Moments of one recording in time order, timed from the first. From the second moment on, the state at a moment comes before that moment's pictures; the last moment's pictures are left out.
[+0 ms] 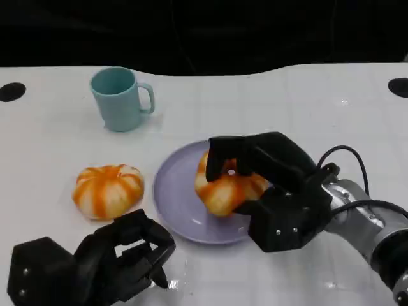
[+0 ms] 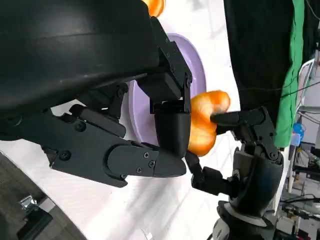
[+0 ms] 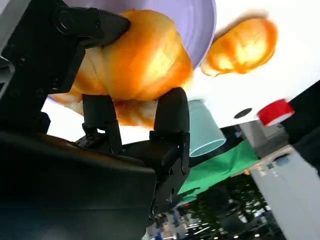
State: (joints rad) left arm 0.21 0.04 -0.04 -0.18 -0.22 0.17 -0.28; right arm -0.73 -0.10 0.45 0.94 -0.60 -0.64 -0.15
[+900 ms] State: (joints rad) left arm 0.21 0.04 -0.04 -0.19 -0.22 0.17 -0.28; right arm -0.62 -0.21 0.44 0.58 -0.55 -0.46 0.11
